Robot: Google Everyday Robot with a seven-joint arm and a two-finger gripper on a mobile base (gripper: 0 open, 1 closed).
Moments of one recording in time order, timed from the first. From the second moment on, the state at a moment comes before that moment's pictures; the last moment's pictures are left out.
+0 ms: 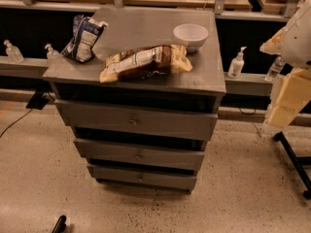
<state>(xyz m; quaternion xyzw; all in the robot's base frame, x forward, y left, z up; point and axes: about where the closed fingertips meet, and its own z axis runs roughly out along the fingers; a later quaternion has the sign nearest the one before) 0.438 -0.217 0.976 -0.60 0.78 -0.03 0.16</state>
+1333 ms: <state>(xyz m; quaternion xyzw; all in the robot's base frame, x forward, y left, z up) 0.434 -0.201 0.774 -0.52 0.81 0.16 0.19</state>
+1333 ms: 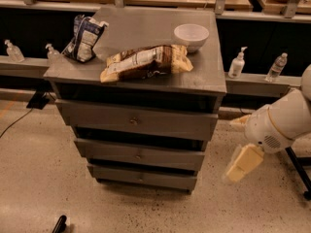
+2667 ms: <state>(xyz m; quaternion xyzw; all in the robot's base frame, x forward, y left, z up) 0.433 -0.183 0.666 -0.51 0.79 0.17 0.30</state>
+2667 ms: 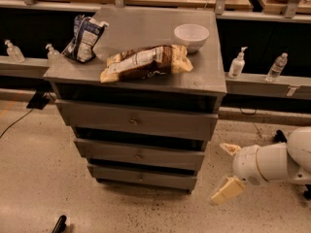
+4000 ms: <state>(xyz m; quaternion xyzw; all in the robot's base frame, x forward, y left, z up) 0.414 -0.235 0.493 -0.40 0.81 0.23 0.35</state>
